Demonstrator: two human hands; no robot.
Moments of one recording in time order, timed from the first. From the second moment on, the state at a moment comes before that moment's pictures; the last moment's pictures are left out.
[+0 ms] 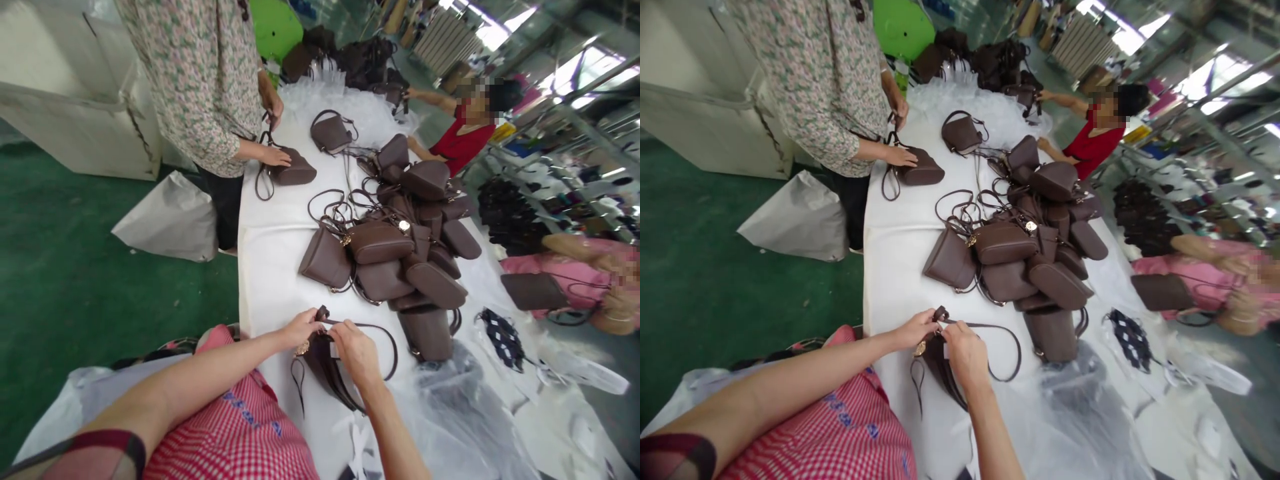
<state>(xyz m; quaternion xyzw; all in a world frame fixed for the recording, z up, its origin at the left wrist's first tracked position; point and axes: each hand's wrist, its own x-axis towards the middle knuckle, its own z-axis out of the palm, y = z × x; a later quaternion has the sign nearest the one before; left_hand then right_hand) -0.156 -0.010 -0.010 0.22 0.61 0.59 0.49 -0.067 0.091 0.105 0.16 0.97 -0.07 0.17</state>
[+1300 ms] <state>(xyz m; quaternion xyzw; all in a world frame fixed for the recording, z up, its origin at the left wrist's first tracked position) -0.179 -0.030 0.043 0.39 0.70 0.48 0.34 -0.089 0.077 0.094 0.22 0.95 -0.18 0.16</state>
